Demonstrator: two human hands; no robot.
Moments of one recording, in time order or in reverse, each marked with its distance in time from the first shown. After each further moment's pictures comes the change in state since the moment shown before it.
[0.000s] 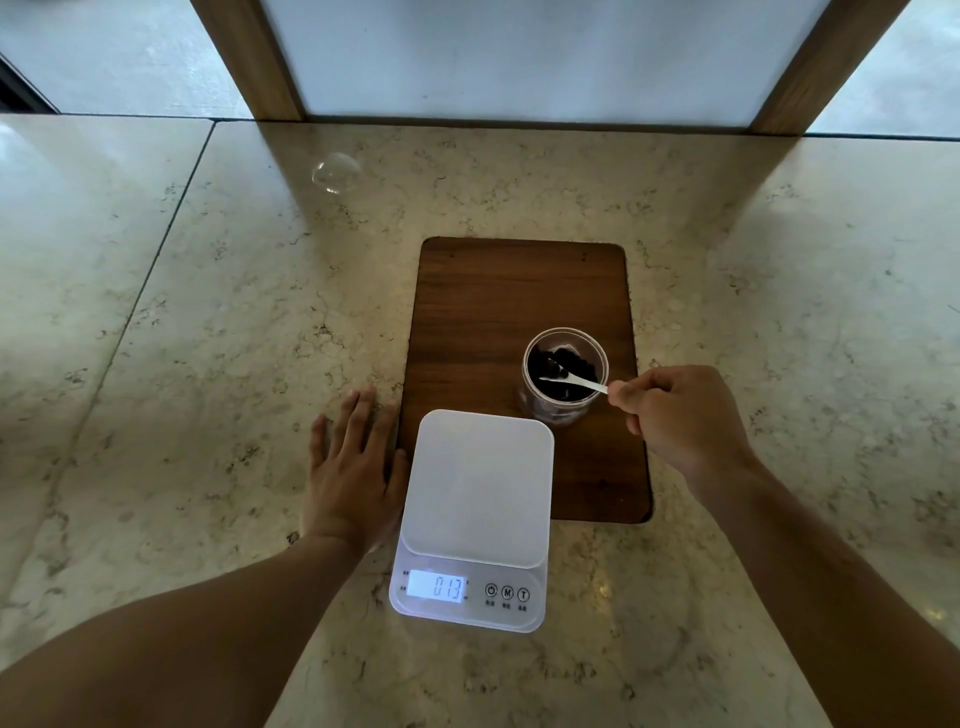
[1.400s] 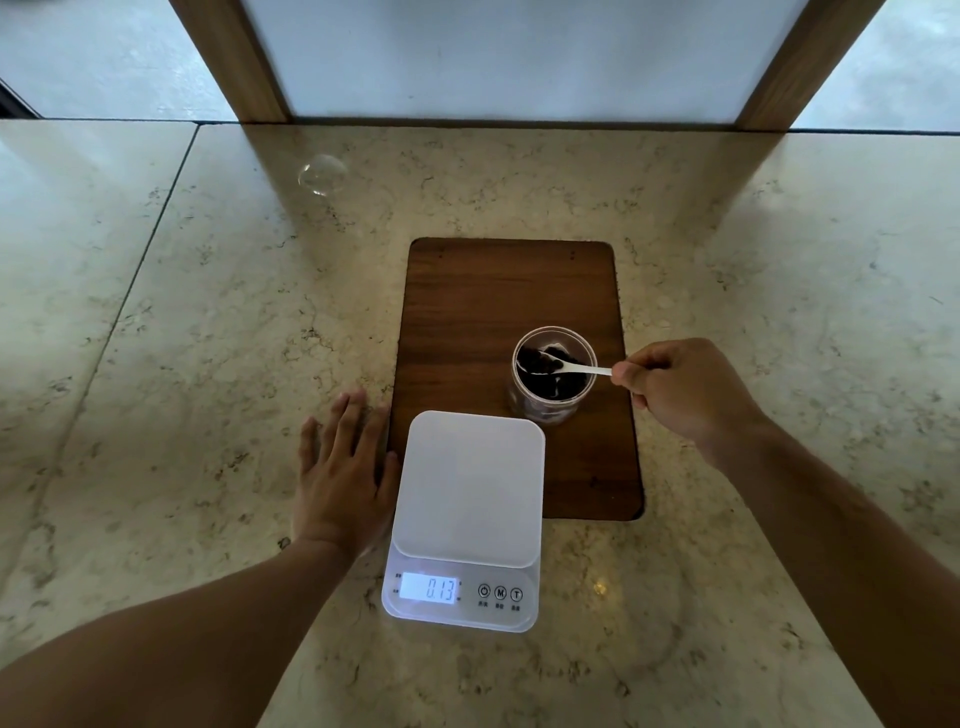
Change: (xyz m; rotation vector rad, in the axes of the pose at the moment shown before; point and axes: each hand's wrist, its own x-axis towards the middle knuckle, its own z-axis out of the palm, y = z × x) left_hand 0.001 0.000 -0.001 0.024 -0.010 0.007; right_hand 0.027 0.001 -0.016 -0.072 -0.085 0.004
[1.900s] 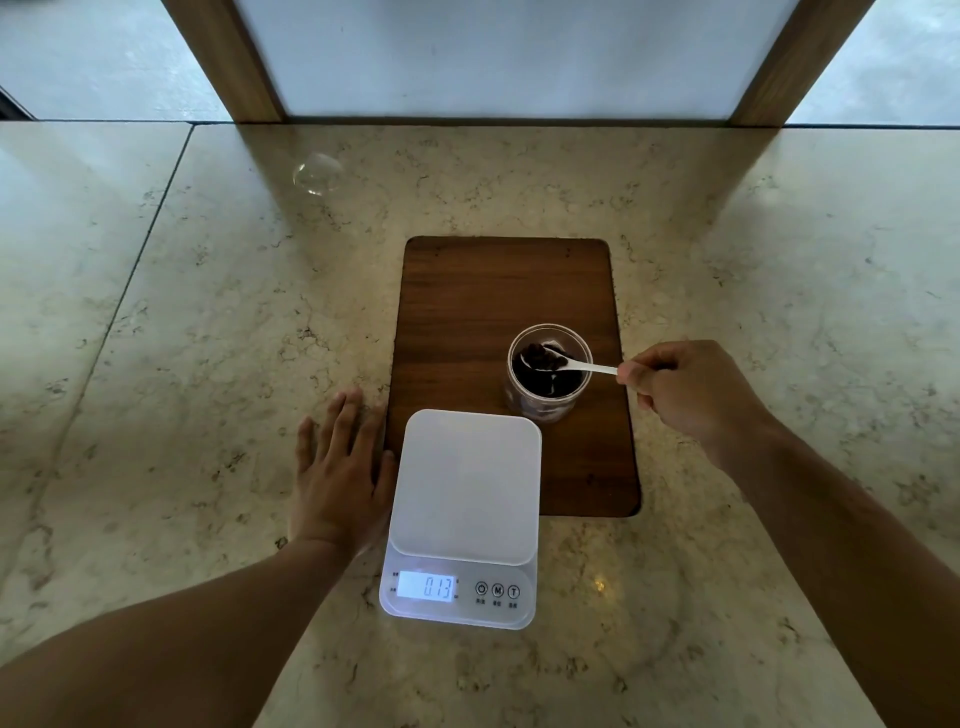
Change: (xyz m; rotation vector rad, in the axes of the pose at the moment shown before) left_hand 0.000 0.002 -0.002 0.010 -0.003 -0.007; right_hand -0.005 0.004 -0.006 0.067 -0.009 0.025
